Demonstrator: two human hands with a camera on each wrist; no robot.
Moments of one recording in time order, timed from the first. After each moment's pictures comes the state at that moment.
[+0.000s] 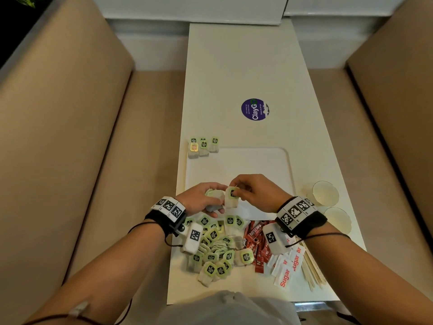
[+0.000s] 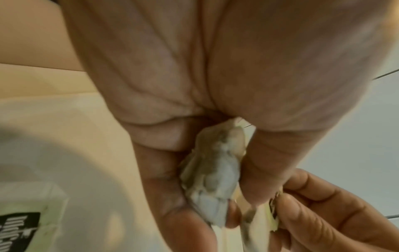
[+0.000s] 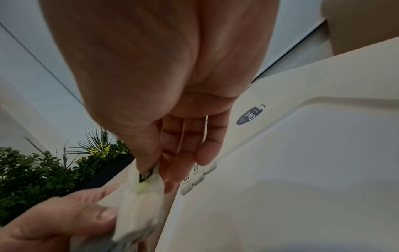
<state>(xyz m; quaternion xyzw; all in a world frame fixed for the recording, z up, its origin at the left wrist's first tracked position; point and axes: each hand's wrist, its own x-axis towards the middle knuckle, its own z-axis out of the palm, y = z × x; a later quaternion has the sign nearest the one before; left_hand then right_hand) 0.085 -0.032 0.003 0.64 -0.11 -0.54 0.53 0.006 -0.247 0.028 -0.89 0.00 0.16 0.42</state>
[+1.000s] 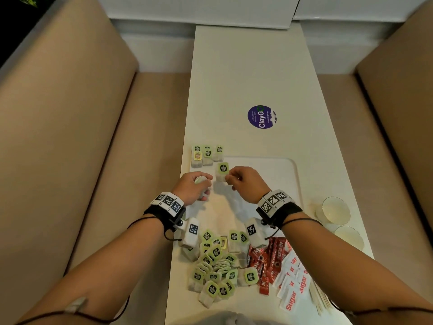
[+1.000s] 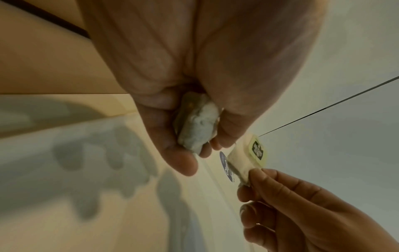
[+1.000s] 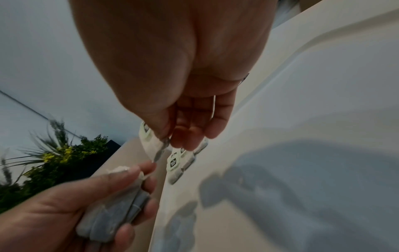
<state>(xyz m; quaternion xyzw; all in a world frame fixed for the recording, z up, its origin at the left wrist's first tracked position) 0.147 -0.037 -0.028 0.74 0.03 -0.35 0.57 0.085 -0.234 -0.017 -0.88 0.13 0.12 0.45</state>
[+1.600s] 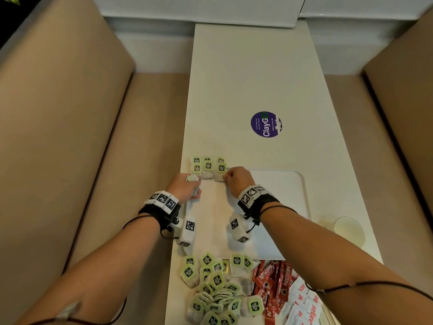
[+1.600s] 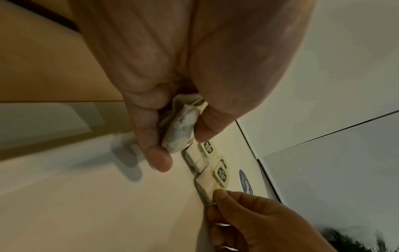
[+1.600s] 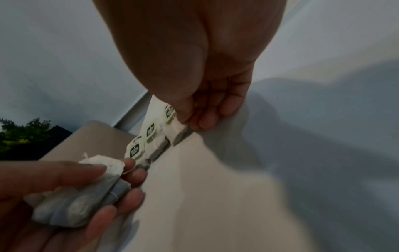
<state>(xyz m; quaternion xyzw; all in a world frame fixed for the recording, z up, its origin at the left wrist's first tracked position) 0.215 -0.044 -0.060 0.72 0.12 -0.37 0.57 0.170 -0.232 -0.072 -0.86 0.26 0.16 0.41</state>
